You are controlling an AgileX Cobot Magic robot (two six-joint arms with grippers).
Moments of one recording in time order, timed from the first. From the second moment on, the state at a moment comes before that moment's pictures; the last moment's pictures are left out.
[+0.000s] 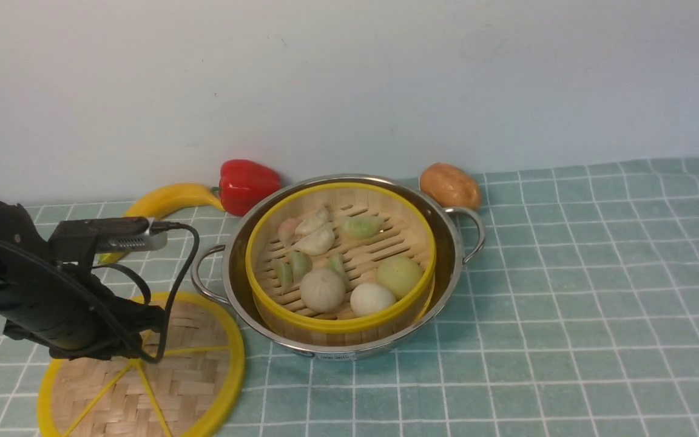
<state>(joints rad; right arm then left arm) 0.44 1.28 -2.00 0.17 1.22 0.10 0.05 1.67 -0.91 -0.12 0.63 0.12</state>
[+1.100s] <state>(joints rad) 0.44 0.88 -1.71 0.00 1.23 0.21 -0.20 1.63 -1.52 0.08 1.15 0.10</state>
